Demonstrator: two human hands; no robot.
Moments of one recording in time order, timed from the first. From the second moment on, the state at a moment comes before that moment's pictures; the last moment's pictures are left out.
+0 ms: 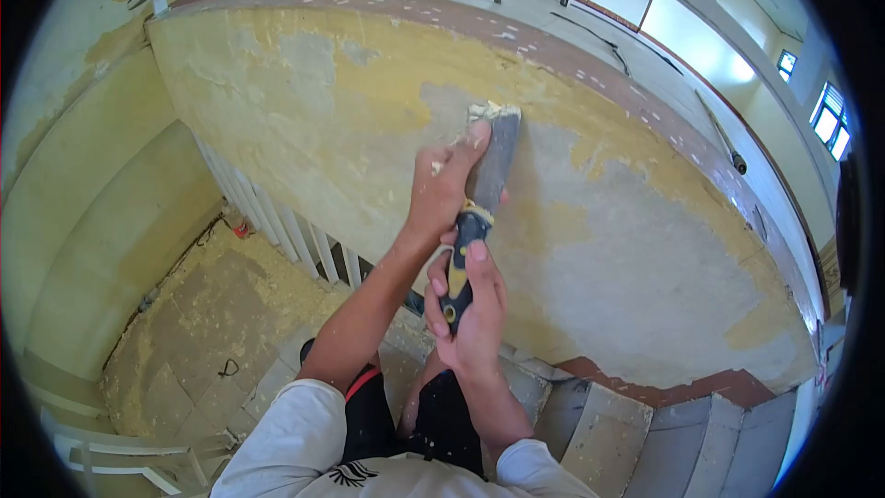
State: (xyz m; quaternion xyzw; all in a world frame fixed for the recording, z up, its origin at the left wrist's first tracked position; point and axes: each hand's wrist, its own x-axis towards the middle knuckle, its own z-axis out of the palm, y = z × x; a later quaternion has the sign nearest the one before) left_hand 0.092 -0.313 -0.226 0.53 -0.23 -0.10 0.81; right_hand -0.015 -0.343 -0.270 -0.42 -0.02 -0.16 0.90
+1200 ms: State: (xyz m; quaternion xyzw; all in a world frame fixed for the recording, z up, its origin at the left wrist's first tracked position) left_hand 0.091 -0.322 -0.218 0.55 -0.31 -0.09 0.77; right_hand -0.013 -0.339 -0.280 -0.38 -0.02 -0.19 0.91
